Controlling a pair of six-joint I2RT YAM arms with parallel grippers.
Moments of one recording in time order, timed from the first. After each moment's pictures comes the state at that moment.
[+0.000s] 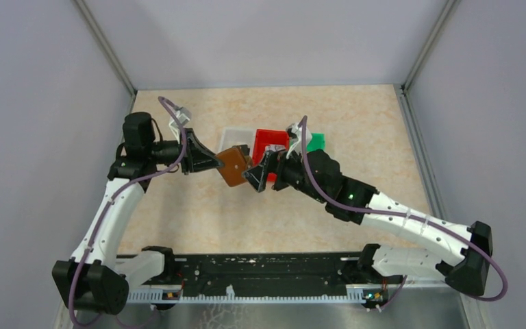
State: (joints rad) left arm -0.13 1.08 0.98 -0.31 1.28 -0.06; right arm 1.03 1.05 0.96 -0.11 0.16 0.63
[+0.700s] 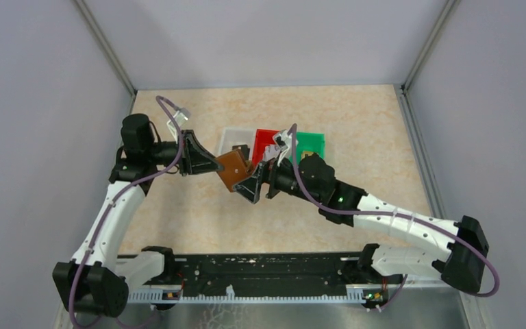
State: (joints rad) left arm -0.13 1.05 0.94 -0.15 1.37 -0.29; right arm 1.03 1.07 0.84 0.14 -0.05 0.63
